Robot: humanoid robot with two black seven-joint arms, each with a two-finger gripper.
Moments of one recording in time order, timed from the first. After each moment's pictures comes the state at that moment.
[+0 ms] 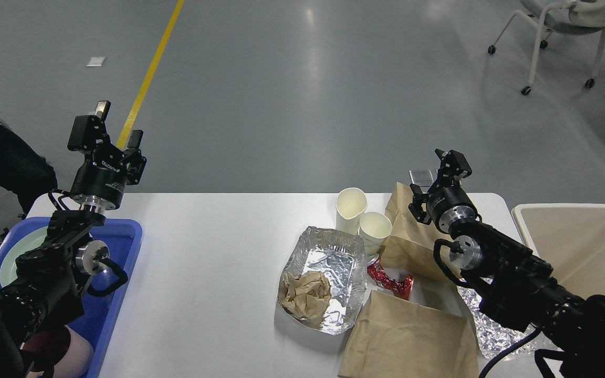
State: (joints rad) left arm -0.82 0.19 -0.39 -0.18 0.06 -0.40 -0.89; right arm 0.75 -0.09 0.52 0.43 0.01 0.03 0.36
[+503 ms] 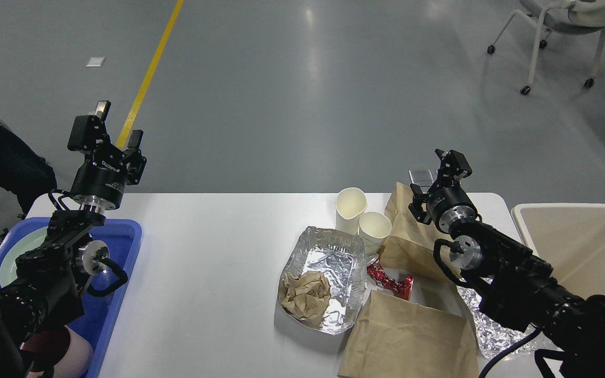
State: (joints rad) left arm -0.82 0.19 -0.39 -0.18 0.06 -0.40 -0.89; right arm 0.75 -0.09 0.52 0.43 0.01 0.03 0.36
